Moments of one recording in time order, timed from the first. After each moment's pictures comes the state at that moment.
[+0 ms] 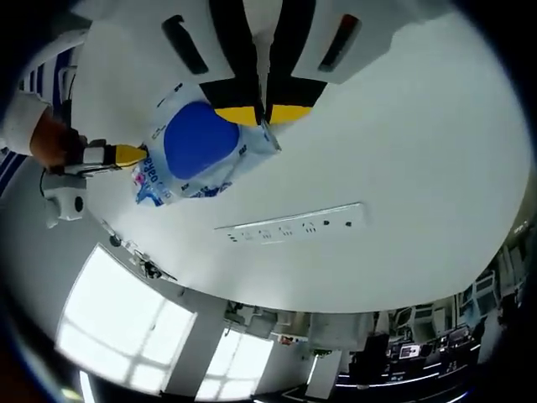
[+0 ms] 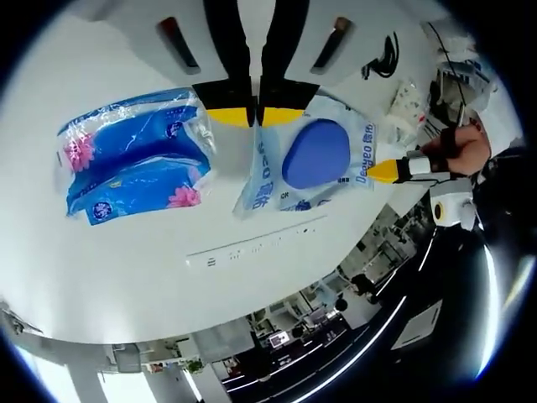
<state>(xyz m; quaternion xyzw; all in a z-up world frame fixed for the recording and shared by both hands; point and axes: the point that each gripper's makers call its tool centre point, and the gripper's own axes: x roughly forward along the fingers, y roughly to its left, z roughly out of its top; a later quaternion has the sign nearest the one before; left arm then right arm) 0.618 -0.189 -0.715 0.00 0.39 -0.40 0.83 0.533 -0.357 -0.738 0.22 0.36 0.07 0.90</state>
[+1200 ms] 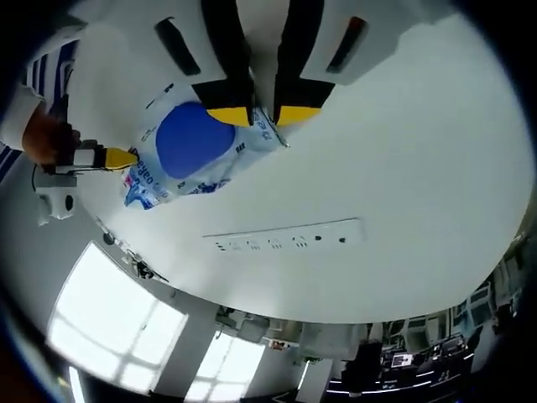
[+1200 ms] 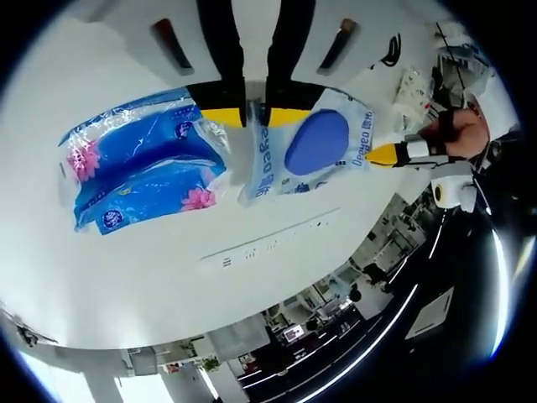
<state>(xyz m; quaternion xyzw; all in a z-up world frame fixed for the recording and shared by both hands) 0.618 -0.188 -0.736 -0.01 0.41 -0.38 0.83 0.530 -0.364 -0.740 0.23 0.35 0.04 0.90</state>
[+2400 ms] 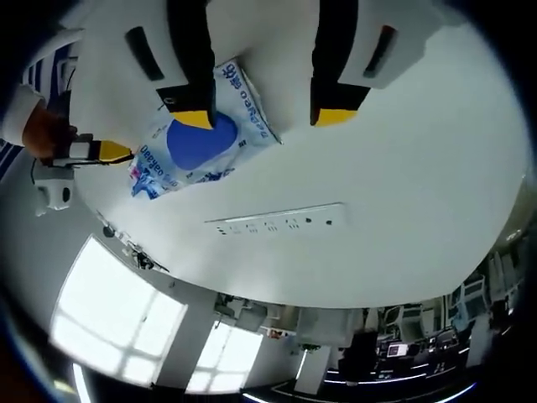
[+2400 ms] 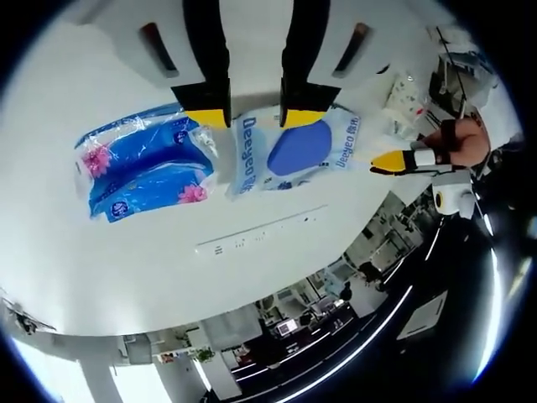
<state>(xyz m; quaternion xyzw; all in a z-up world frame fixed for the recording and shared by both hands) 0.615 -0.163 -0.700 -0.01 0.38 -0.37 0.85 0.516 -0.358 -0.712 0.22 0.33 0.05 0.92</state>
